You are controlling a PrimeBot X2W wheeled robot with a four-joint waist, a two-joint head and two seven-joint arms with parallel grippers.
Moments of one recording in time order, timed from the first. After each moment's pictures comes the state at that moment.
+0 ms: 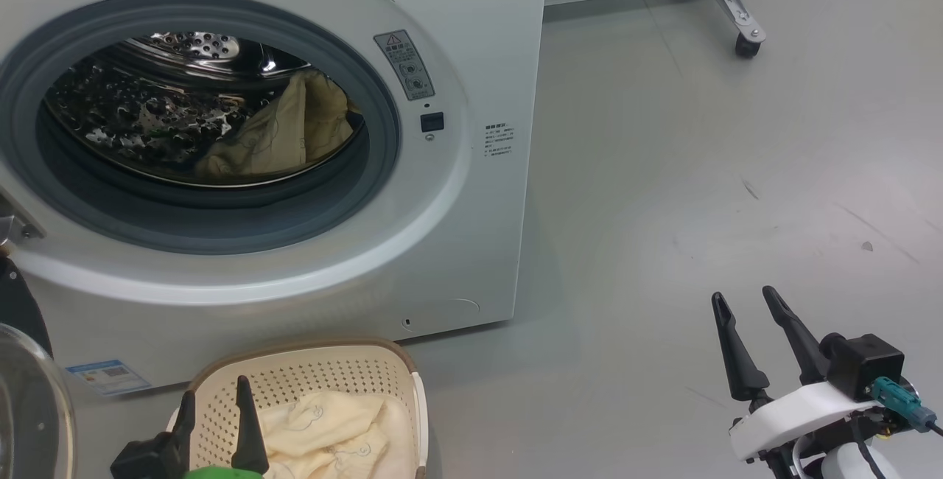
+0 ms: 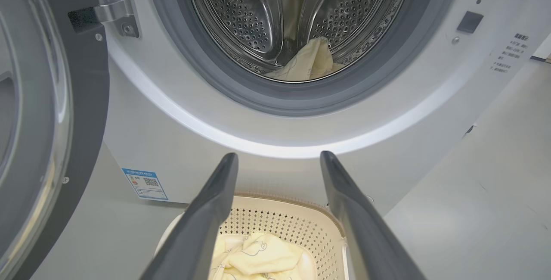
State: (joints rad) left arm -0.03 0.03 -0.16 0.31 -0.33 0.06 -0.25; right arm 0.00 -0.16 0.15 0.23 0.33 0.12 -0.26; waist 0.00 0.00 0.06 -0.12
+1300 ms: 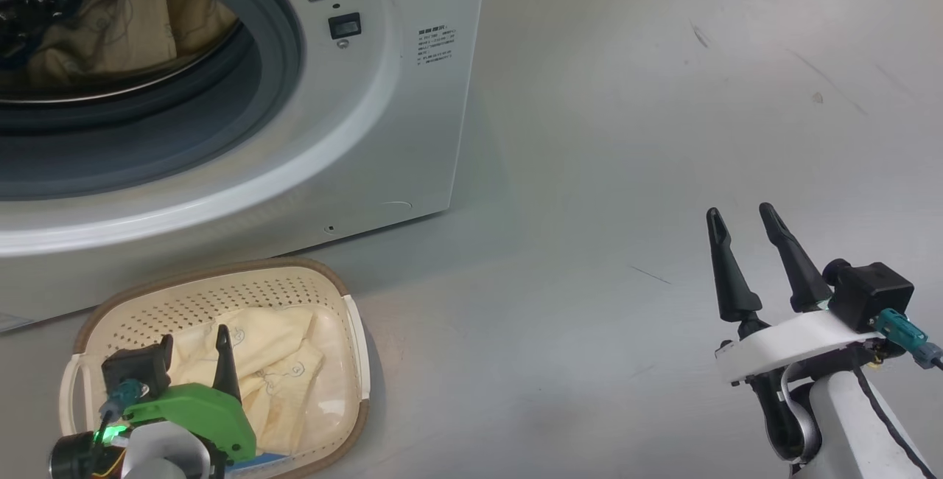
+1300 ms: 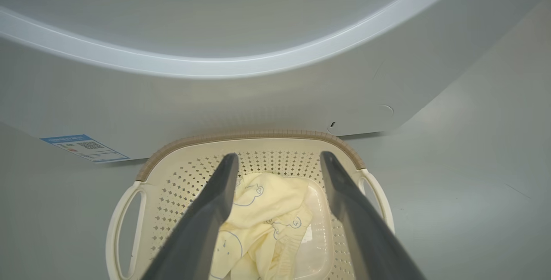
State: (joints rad) left arm -0.23 0.10 -0.16 0.44 -0.24 0.10 -0.07; right arm -0.15 -0.12 0.15 0.21 0.35 0.12 -0.26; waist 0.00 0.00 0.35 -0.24
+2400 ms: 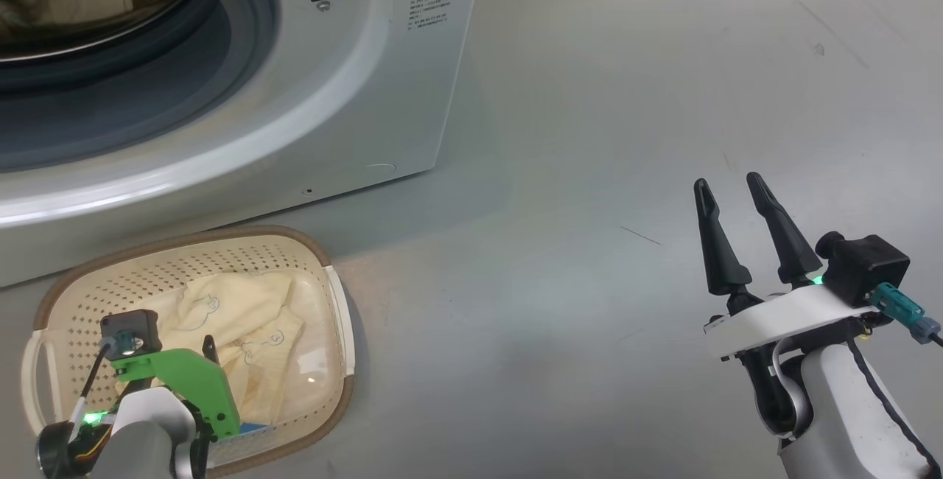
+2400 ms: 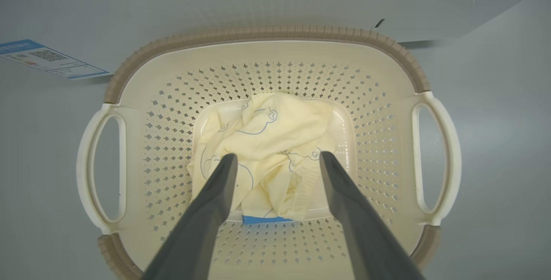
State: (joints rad) left arm -0.40 0.11 -0.13 0.69 -0.21 0.12 0.14; right arm -0.21 -0.11 0.16 0.22 0.36 0.12 -0.26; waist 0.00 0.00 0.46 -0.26
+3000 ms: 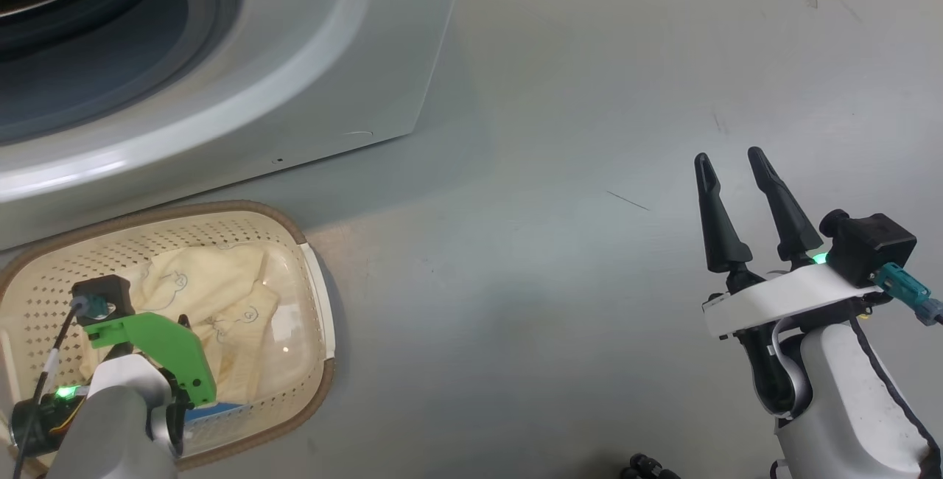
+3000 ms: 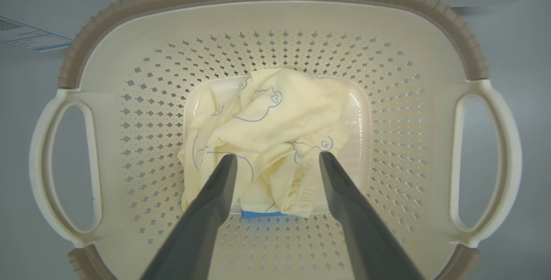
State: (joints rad) left arm -0.52 0.13 -0.08 0.81 -0.19 0.12 0.20; right arm -0.26 -0.10 0.15 0.21 0.37 0.12 -0.26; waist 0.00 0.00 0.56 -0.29
